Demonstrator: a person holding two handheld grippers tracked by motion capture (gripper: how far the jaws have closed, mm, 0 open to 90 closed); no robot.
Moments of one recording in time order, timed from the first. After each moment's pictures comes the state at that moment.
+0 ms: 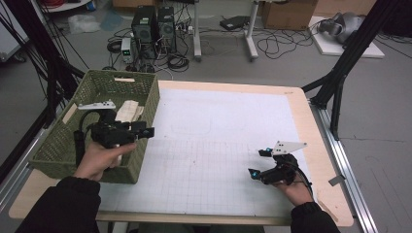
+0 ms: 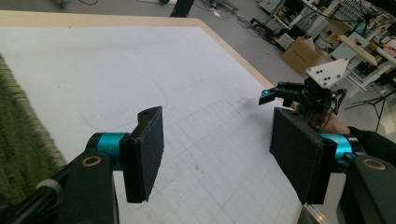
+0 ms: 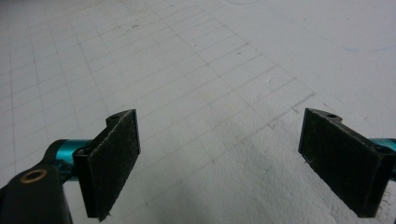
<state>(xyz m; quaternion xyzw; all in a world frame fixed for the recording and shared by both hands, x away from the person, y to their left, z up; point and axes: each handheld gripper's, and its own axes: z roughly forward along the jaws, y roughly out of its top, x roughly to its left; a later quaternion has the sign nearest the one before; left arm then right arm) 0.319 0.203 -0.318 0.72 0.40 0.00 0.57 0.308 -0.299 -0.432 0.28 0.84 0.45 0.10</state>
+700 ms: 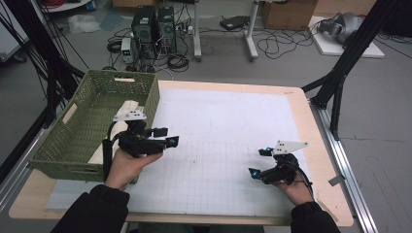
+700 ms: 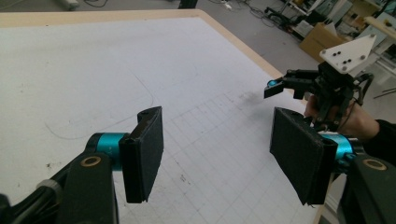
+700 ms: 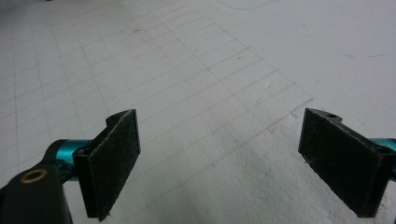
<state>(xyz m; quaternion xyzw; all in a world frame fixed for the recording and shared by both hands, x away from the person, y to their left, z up) 0.303 0.137 -0.330 0.74 0.39 0.04 0.55 0.307 -0.299 -0.430 0.28 0.84 0.45 0.10</state>
